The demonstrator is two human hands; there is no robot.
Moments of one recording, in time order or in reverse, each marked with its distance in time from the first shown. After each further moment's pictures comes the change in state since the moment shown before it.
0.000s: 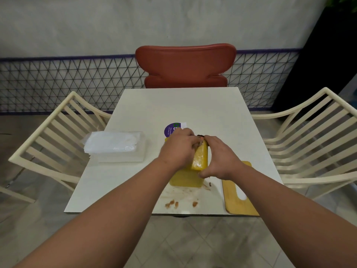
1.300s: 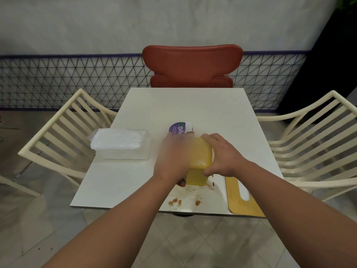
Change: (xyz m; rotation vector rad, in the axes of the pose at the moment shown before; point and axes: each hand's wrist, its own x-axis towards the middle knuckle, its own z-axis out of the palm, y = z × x) left_hand -0.040 -0.017 0.017 -0.069 0.170 -0.254; right_hand 0.006 -0.004 -0.006 -0.116 -0.081 -0.054
